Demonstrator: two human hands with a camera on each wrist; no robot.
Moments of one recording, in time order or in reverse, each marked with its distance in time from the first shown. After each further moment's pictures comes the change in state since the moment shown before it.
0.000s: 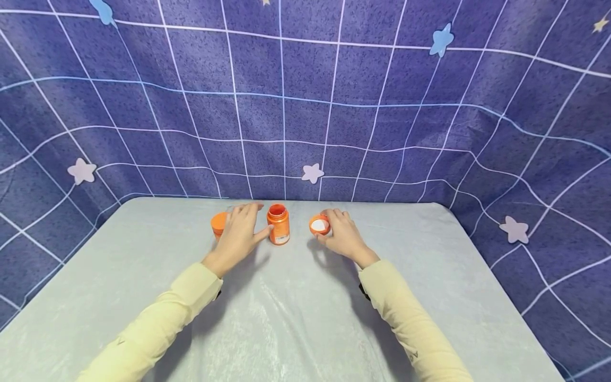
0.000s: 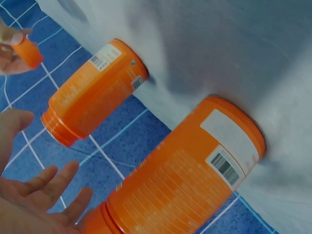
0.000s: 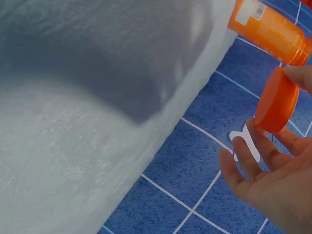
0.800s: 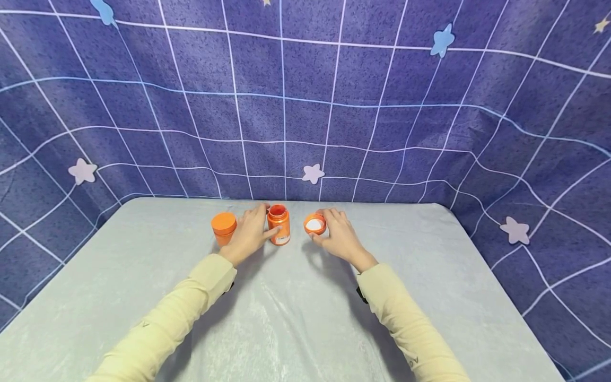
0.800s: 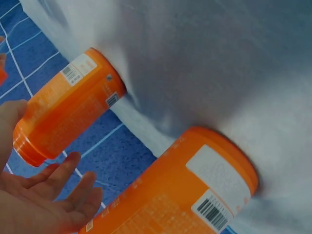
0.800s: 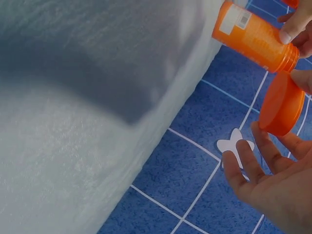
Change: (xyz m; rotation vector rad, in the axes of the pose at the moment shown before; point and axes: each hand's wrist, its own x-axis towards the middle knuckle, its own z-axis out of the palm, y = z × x) left_hand 0.019 0.000 0.028 -0.032 -0.113 -0.102; right_hand -0.001 -0.013 0.000 0.054 0.057 -0.026
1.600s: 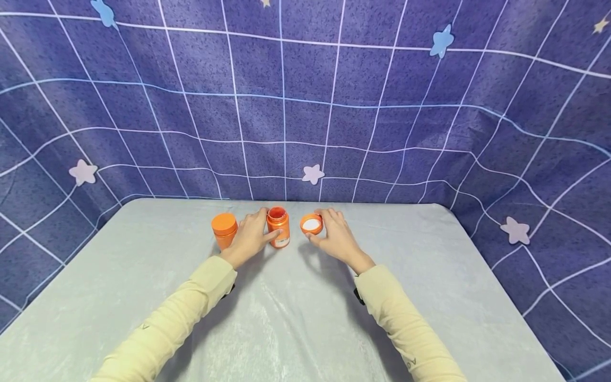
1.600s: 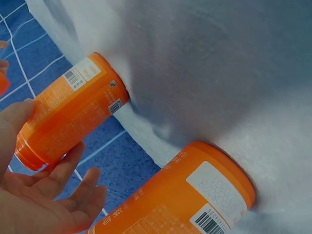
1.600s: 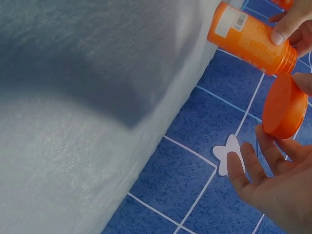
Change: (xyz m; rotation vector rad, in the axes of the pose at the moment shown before) left_hand -0.004 0.001 0.002 -0.005 -0.020 0.000; right_hand 0.001 -0.003 0.005 0.030 0.028 0.001
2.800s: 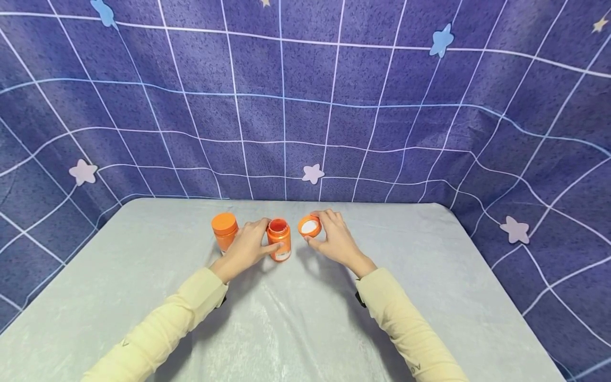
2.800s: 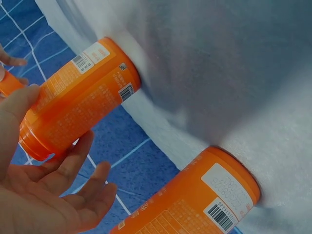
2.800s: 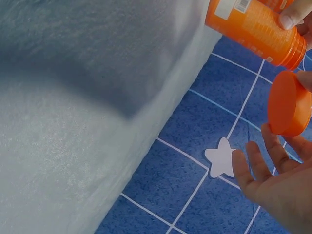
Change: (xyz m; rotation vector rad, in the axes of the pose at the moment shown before) left_hand -0.027 0.006 -0.011 -0.005 -0.051 0.067; right_hand -0.007 -0.006 -0.002 0.033 0.006 -0.058
